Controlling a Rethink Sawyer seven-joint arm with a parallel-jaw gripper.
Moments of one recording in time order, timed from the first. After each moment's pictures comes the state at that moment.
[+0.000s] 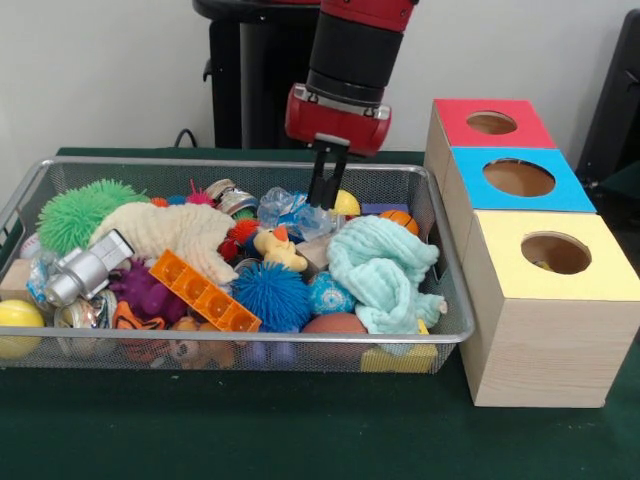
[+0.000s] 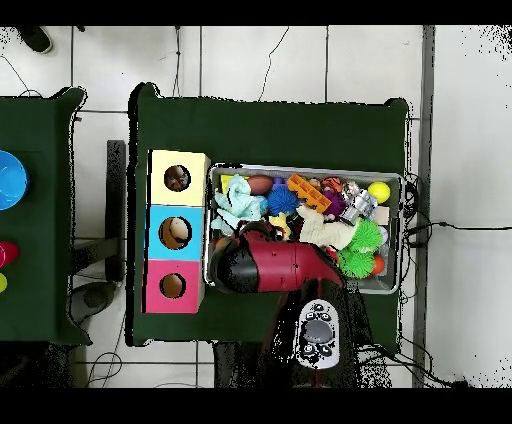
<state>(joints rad) -0.10 -0.63 -0.16 1.76 -0.24 0.20 1.91</state>
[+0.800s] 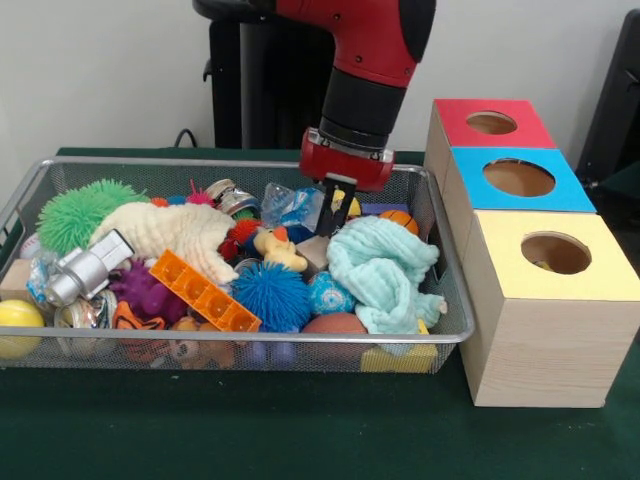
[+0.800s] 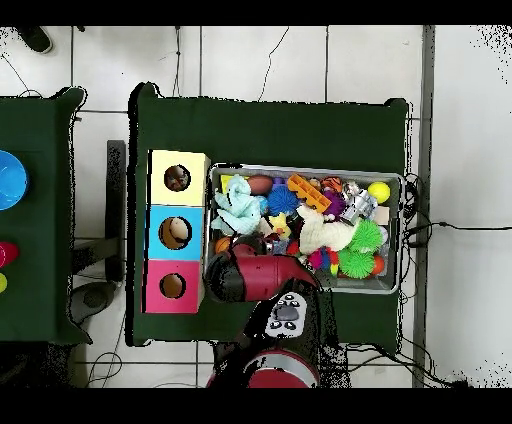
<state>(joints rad) 0.00 -0.46 -0.24 1.78 -0.17 0.03 1.92</state>
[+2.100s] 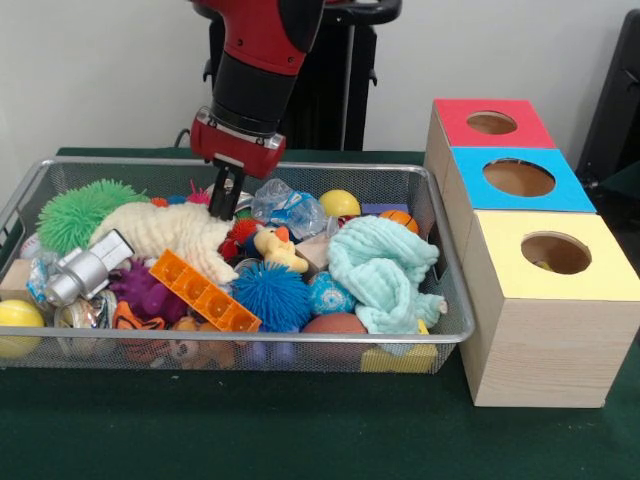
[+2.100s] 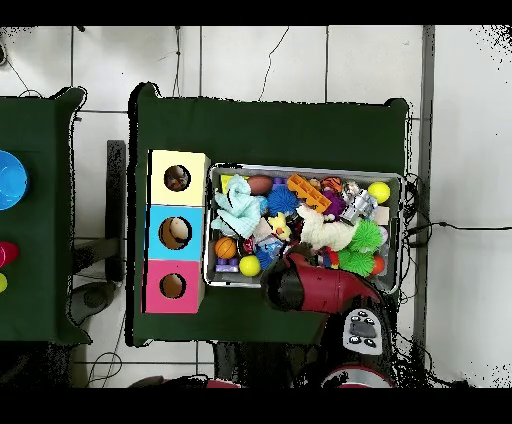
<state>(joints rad) -0.20 -0.48 -0.27 1.79 -0.26 0.03 1.92</state>
